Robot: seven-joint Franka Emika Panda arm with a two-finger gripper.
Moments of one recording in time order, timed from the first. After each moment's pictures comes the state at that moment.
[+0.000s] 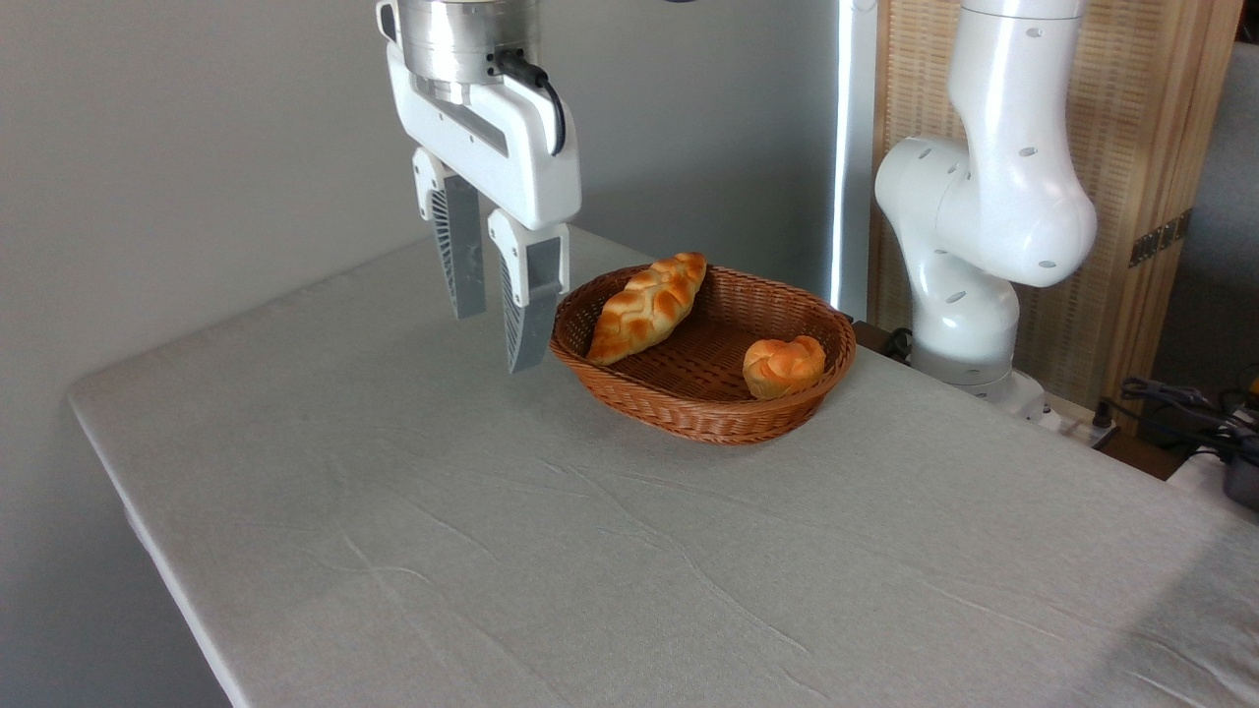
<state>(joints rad) -0.22 -0.13 0.15 -1.79 -0.10 1.77 0.80</state>
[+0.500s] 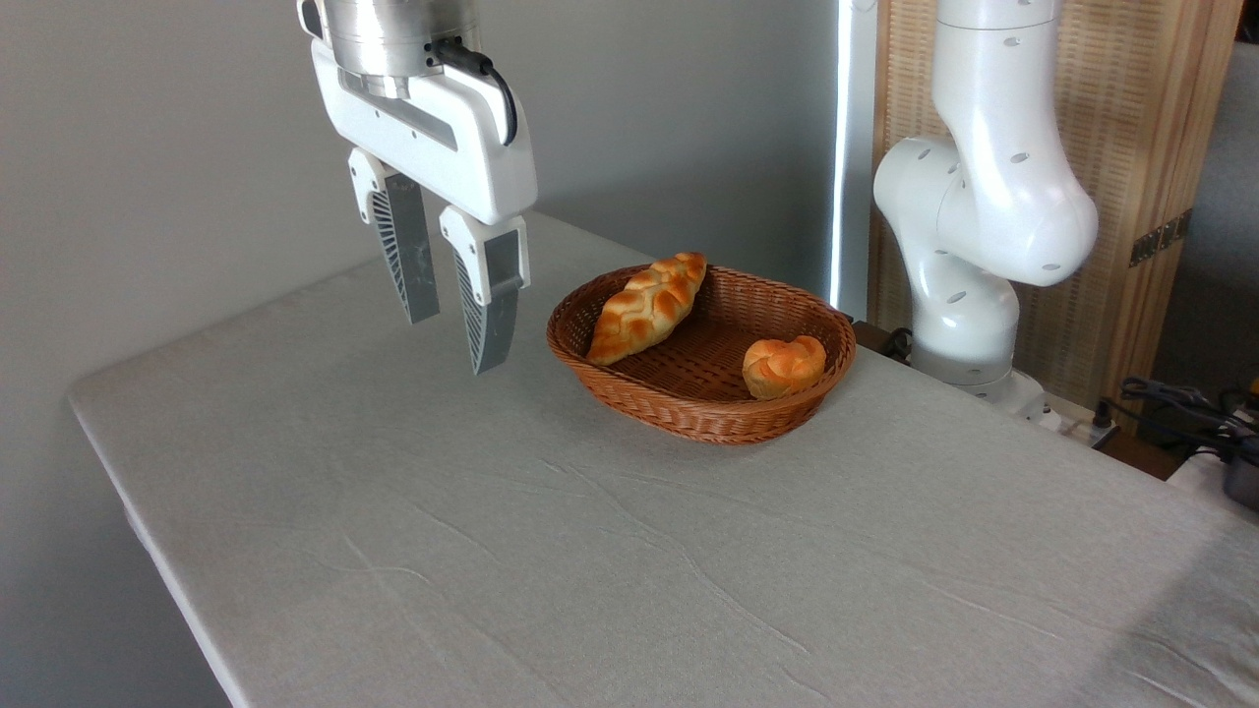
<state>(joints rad) -0.19 0.01 0.13 -1.58 -0.11 1.66 0.69</state>
